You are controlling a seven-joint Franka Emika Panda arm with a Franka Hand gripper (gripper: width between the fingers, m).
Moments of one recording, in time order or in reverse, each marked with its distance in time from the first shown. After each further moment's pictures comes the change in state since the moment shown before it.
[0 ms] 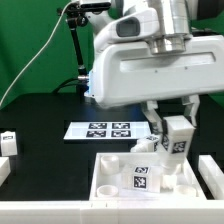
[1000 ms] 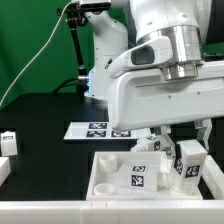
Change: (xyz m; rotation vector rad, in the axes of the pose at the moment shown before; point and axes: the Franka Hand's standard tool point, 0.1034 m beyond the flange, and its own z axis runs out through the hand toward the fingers) arm -0.008 -0.004 0.030 -0.022 0.039 -0.001
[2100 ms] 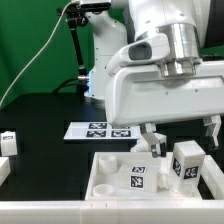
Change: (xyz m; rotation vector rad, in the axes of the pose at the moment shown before) arm 0.005 0.005 -0.008 -0.029 0.051 0.001
